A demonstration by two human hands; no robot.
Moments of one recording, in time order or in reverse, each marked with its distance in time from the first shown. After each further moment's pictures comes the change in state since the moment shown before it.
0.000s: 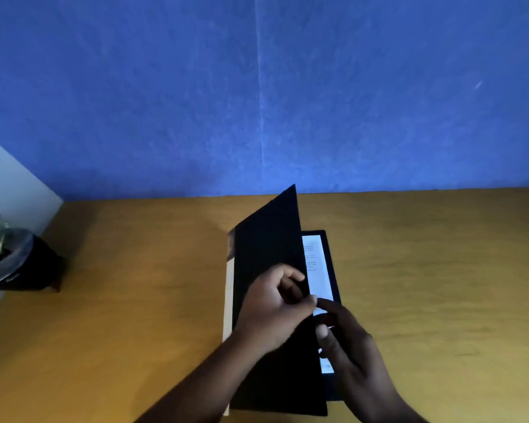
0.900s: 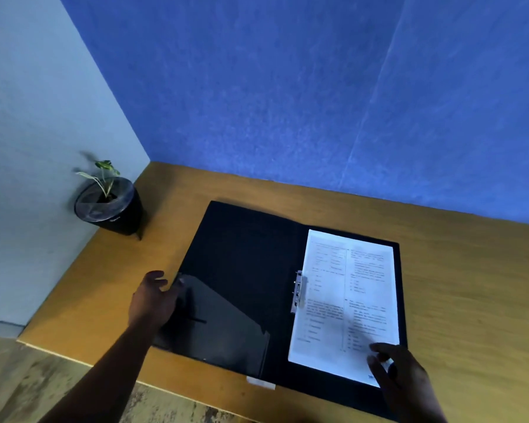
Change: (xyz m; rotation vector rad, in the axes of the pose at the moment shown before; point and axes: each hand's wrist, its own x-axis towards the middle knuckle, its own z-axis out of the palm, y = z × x) left_hand -0.047 -0.206 -0.244 0.370 0.681 -0.573; right_hand 0.015 0.101 0.023 -0.575 -0.019 0.093
